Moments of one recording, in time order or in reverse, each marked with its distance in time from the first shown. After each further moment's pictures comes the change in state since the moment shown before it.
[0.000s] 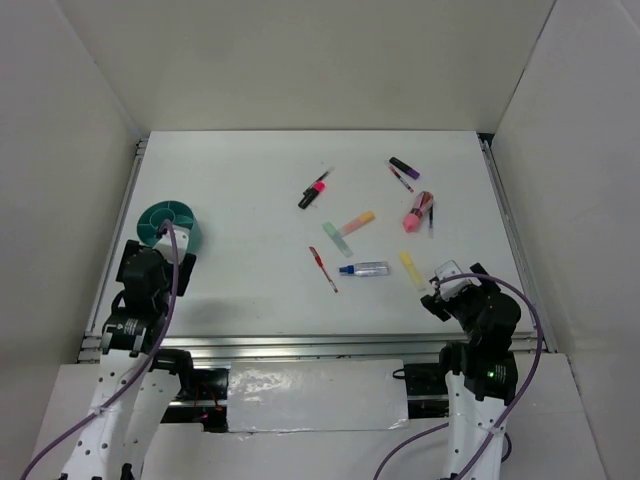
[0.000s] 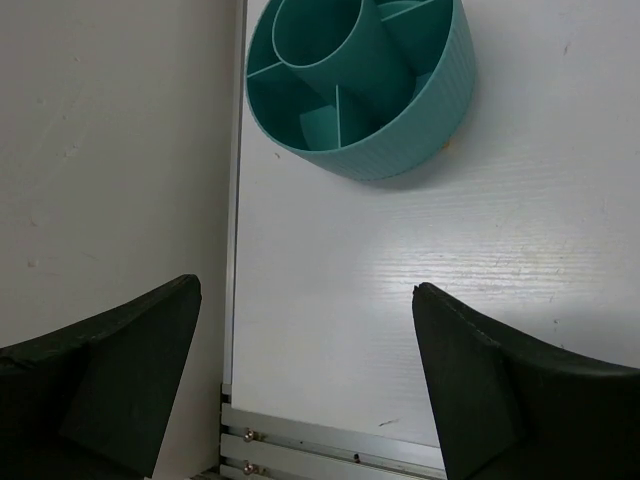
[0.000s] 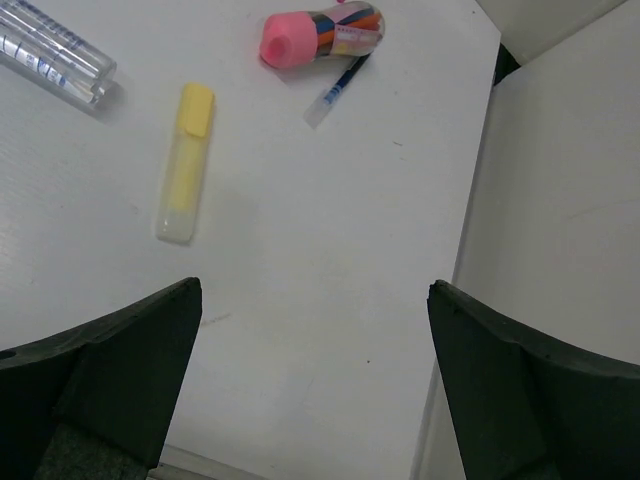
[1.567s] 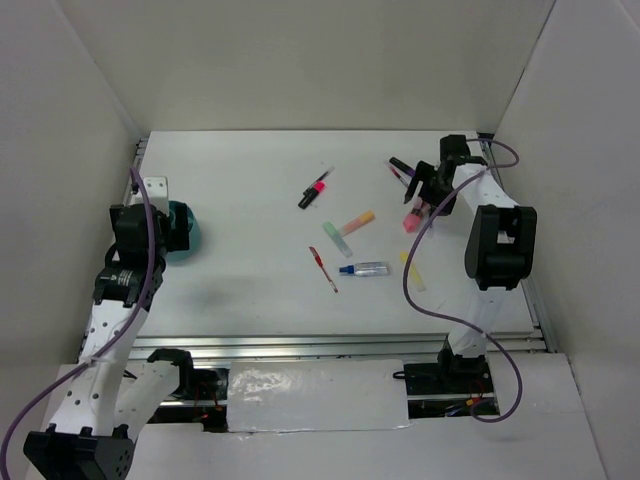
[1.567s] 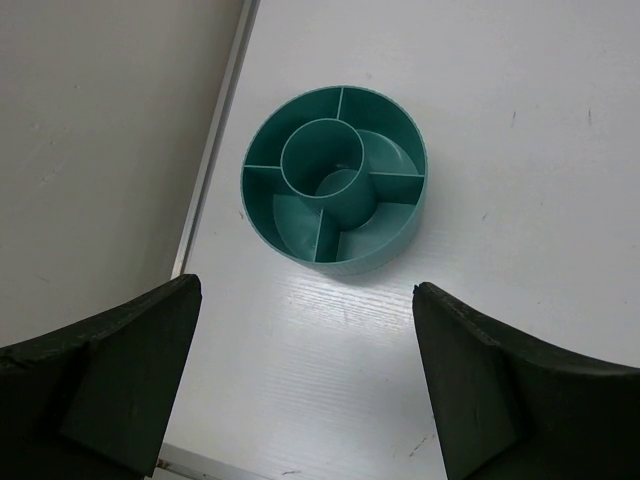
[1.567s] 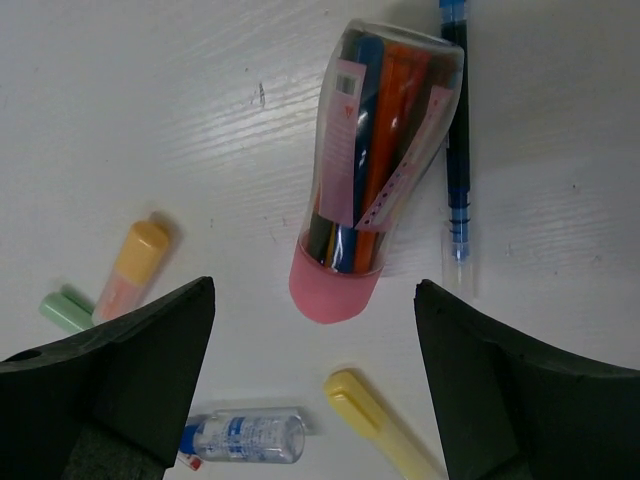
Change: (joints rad) left arm 0.000 0.332 0.325 0.027 -0.022 -0.347; right arm 0.166 1.927 1.124 0.049 0.201 1.160
